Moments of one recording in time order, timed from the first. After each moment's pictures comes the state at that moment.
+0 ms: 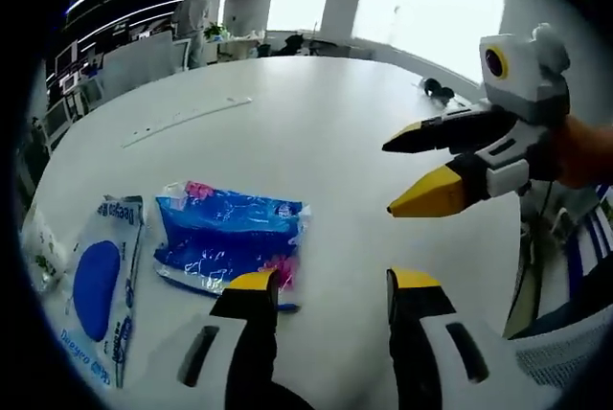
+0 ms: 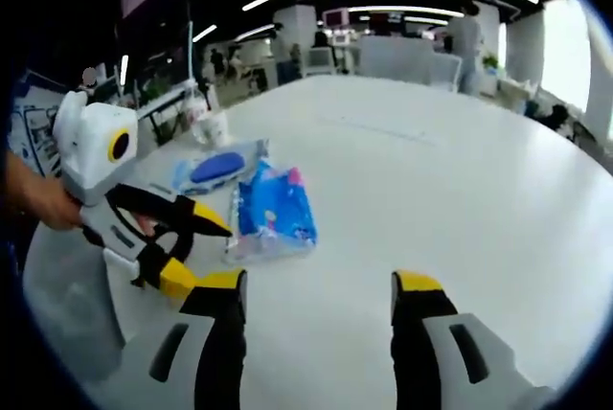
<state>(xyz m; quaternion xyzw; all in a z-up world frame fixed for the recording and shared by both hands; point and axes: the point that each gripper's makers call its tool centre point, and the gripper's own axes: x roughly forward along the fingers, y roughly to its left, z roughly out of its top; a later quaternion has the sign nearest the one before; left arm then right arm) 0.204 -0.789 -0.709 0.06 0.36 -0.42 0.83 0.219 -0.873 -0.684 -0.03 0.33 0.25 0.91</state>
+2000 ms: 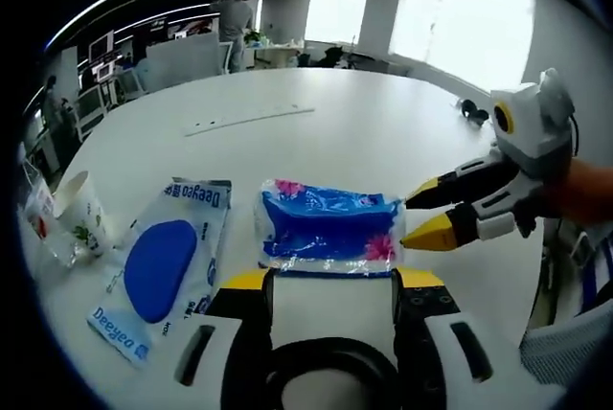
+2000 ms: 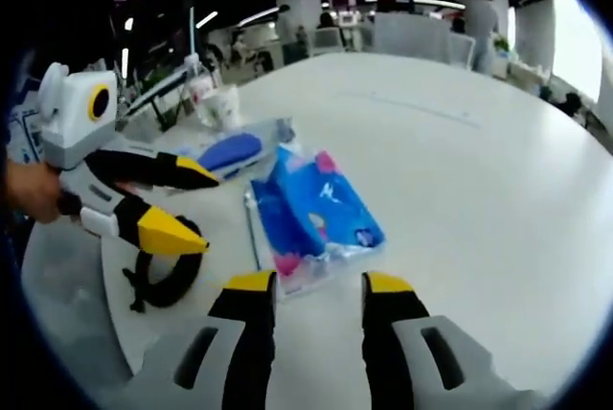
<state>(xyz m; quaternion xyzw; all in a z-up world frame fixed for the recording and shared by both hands) 0.237 -0.712 -0.698 0.04 0.34 -0.34 0.88 0.233 -0.813 -0.725 -0.03 0.38 0.27 0.89</state>
